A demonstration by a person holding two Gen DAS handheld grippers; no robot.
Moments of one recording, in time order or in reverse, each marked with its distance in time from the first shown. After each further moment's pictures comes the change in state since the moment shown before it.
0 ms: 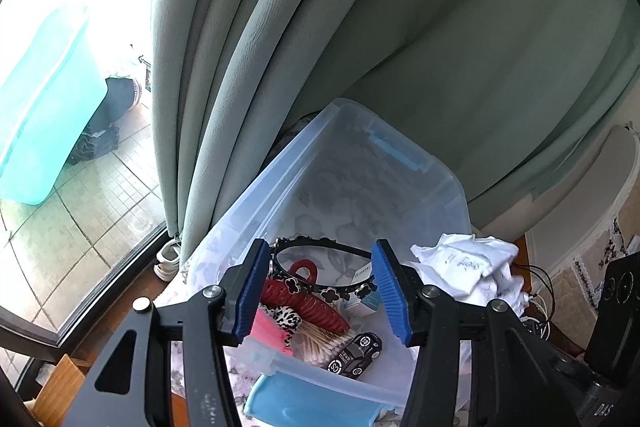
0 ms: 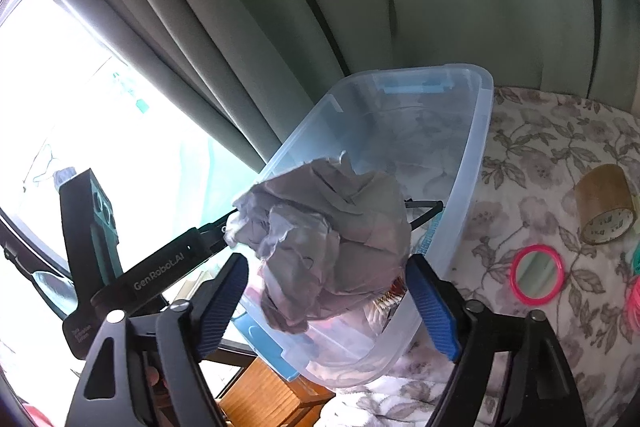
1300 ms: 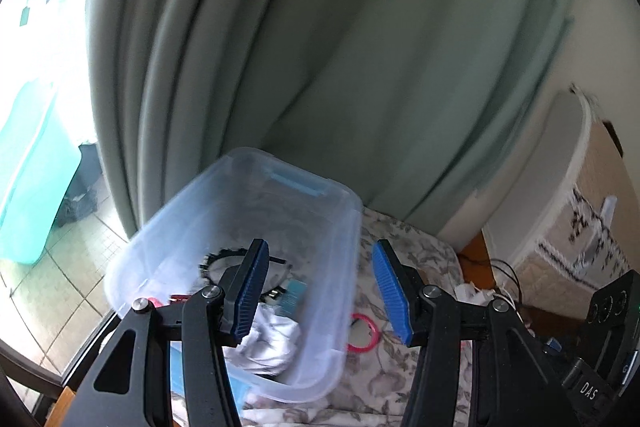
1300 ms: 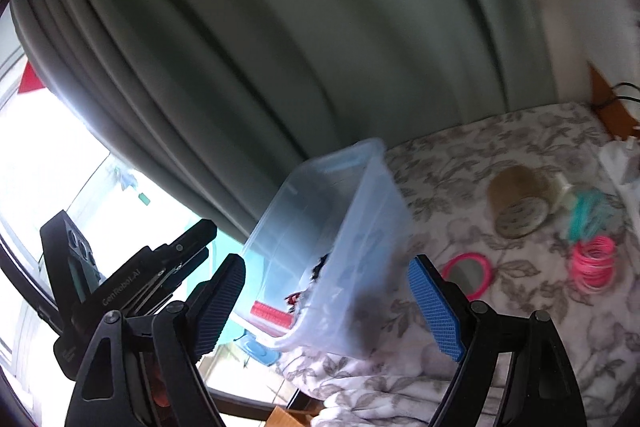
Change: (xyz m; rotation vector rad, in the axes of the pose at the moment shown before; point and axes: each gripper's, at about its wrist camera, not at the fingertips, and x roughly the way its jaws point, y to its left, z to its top) left arm -0.050 -0.127 -0.024 0.195 -0.123 -0.078; right arm -0.162 -0.044 -0.028 0.200 -0.303 -0.009
